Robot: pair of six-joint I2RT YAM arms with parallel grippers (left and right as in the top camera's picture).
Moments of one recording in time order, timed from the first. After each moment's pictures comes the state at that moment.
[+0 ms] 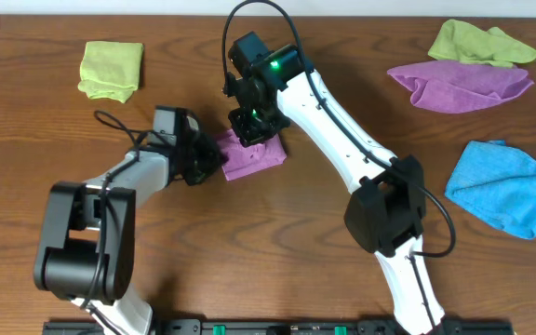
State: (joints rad) left arm -0.12 1.82 0.90 -0.16 0.56 -0.85; right arm 0.62 2.31 2.23 -1.33 -0.27 0.13
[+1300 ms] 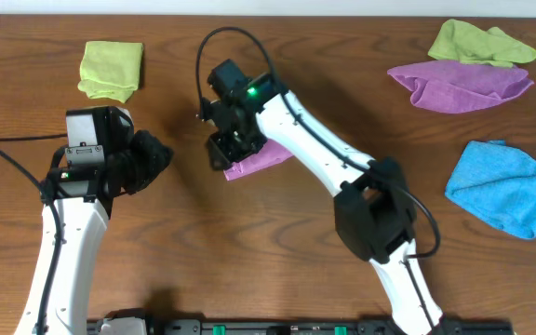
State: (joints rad) left arm 0.08 1.27 0.96 -0.68 0.42 -0.69; right arm 0.68 2.31 2.09 -1.16 -0.40 0.06
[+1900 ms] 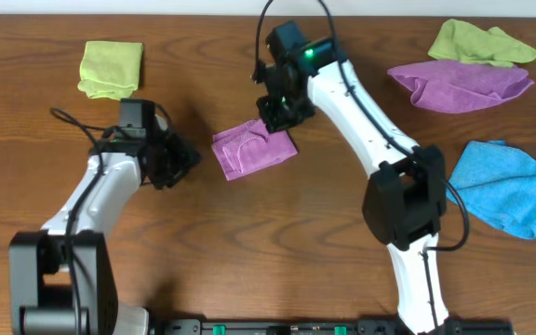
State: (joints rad) left arm -0.04 1.65 0.96 -0.52 0.41 -0.70; right arm 0.50 2.28 2.09 -1.22 -0.31 0.06
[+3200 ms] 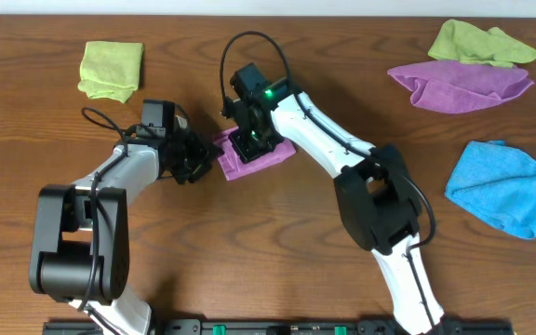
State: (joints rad) left arm -0.09 1.82 0.96 -0.31 0.54 -0.83; right arm 0.62 2.34 1.92 -0.97 -0.31 0.06
